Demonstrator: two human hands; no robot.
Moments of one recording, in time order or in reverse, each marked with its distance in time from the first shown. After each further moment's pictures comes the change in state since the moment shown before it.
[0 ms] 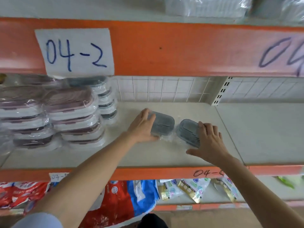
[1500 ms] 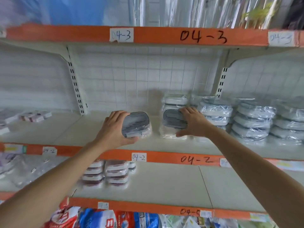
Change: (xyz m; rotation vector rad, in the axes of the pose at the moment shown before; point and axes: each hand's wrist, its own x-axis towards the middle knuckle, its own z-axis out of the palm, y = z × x) left_hand -0.200 0.092 -0.424 0.071 0.599 -0.042; right_hand -0.062 -0.096 -0.424 -0.029 0.237 -0.371
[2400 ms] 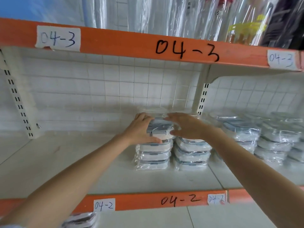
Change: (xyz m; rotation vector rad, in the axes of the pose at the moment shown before) left_hand 0.196 0.059 0.120 -0.254 -0.265 0.146; right_hand 0.070 0.068 -0.049 -0.054 -0.113 -0.084
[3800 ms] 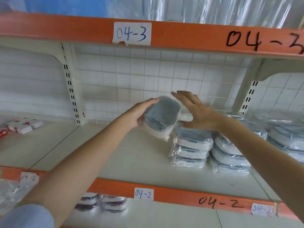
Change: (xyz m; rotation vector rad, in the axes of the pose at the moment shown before) left_hand -0.047 -0.058 -0.091 -1.150 0.090 -0.695; right_hand 0.058 -0.073 -0.005 0.160 0.180 -0.247
